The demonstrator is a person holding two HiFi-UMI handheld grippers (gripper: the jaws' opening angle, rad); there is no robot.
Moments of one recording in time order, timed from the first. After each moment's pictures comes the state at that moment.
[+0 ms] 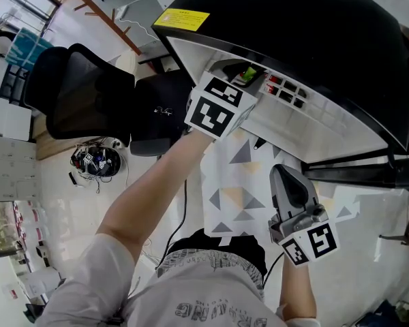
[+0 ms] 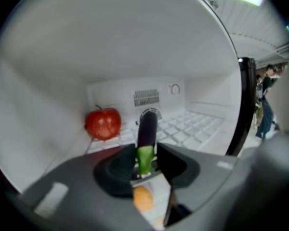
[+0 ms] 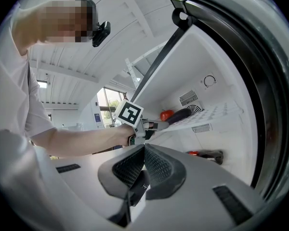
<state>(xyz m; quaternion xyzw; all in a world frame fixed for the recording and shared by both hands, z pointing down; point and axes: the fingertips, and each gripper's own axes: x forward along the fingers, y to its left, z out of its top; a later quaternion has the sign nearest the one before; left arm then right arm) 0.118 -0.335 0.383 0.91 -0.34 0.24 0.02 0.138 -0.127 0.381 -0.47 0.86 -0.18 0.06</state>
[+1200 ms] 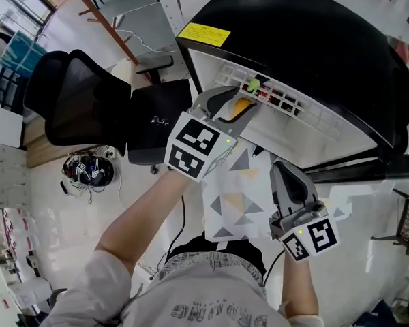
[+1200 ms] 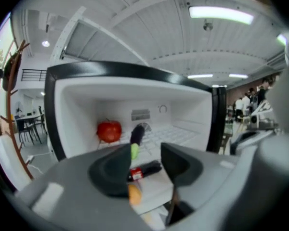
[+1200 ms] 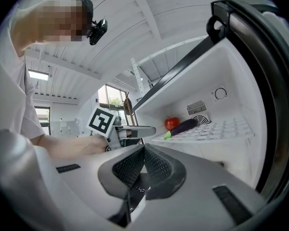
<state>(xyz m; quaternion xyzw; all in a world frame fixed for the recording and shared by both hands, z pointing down) 0.075 -0.271 0.339 0.94 -0.31 0.15 0.02 0.119 -0.134 0.348 -0.49 0.86 -0.14 0.04</state>
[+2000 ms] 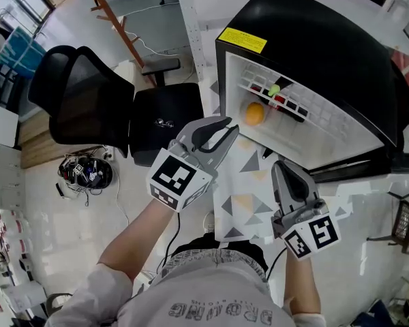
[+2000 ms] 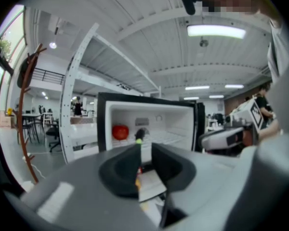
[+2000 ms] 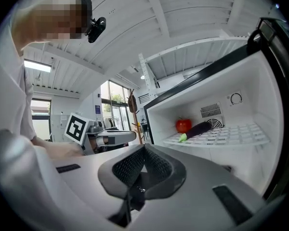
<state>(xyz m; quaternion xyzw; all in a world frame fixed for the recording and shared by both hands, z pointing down) -0.016 -0.210 0.324 0.95 -0.31 0.09 0.02 0.065 -0.131 0.330 -0.49 0.86 -0.12 0.01</state>
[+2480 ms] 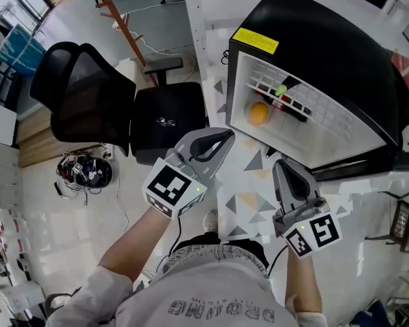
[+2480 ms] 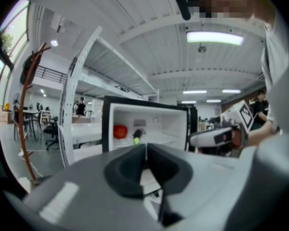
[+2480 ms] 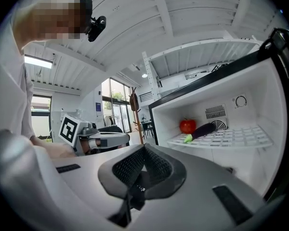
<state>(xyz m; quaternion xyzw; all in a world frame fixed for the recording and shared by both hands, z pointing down) -0.043 -0.186 0.324 0.95 -0.29 0.07 0.03 0.045 -0.129 0.326 -0.49 0.87 -0.11 0.00</state>
